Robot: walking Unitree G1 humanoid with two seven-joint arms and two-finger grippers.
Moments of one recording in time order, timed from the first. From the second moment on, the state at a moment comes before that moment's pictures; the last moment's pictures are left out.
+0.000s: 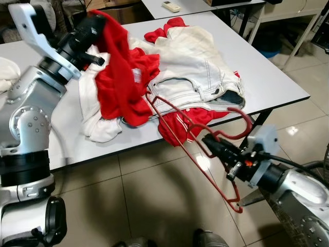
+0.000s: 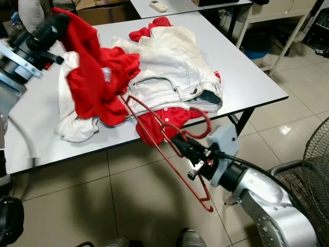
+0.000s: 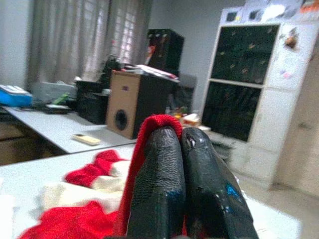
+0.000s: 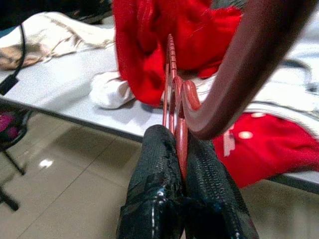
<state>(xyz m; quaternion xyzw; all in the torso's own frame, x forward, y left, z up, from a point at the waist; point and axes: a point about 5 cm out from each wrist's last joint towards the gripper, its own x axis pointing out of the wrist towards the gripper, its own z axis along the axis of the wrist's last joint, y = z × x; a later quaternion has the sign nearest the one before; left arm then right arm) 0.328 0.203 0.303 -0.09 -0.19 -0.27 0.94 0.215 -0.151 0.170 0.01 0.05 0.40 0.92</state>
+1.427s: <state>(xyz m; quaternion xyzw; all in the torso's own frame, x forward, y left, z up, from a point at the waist) 0.319 0.259 0.336 -0.01 -0.31 -0.10 0.95 0.339 -0.173 0.268 0.06 -0.14 0.13 0.98</state>
